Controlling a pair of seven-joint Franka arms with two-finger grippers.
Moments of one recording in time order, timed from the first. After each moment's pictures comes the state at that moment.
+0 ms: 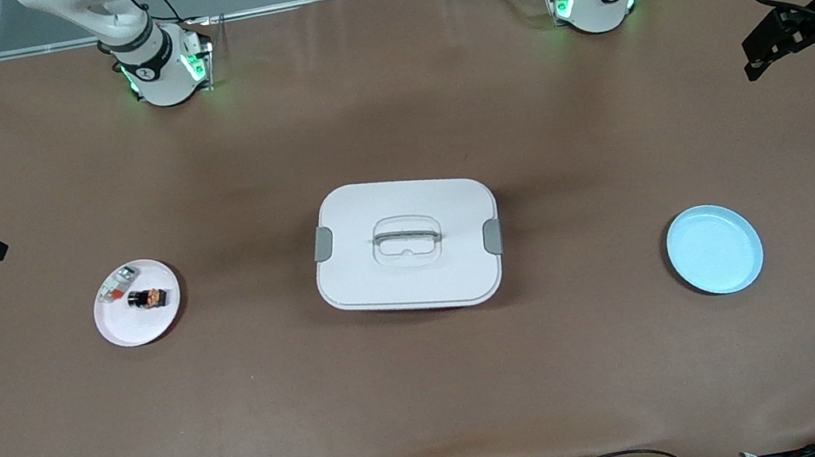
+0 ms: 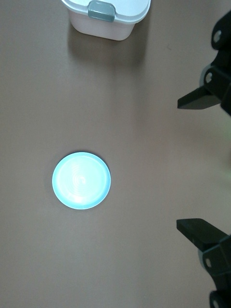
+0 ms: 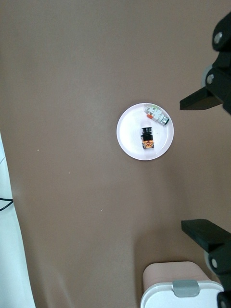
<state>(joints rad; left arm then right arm) 0.00 -0.06 -0.09 -1.57 0.02 1.52 -0.07 -0.01 -0.01 -0.01 -1.57 0.01 1.70 0.16</state>
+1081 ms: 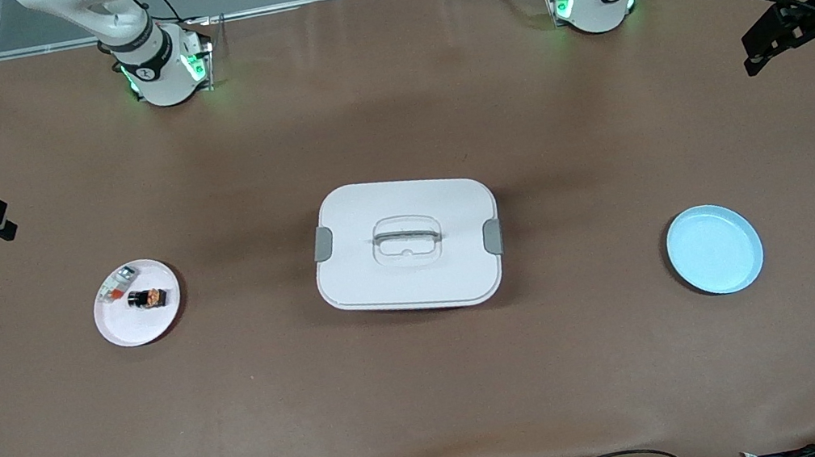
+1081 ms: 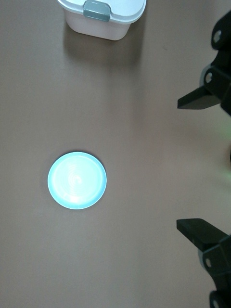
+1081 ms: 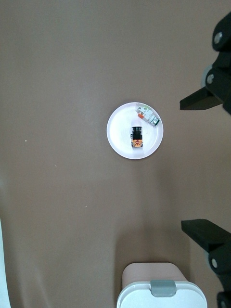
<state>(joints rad) 0.00 -0.06 -0.09 -1.56 0.02 1.50 -0.07 0.02 -0.02 -0.01 -1.57 0.01 1.65 0.11</state>
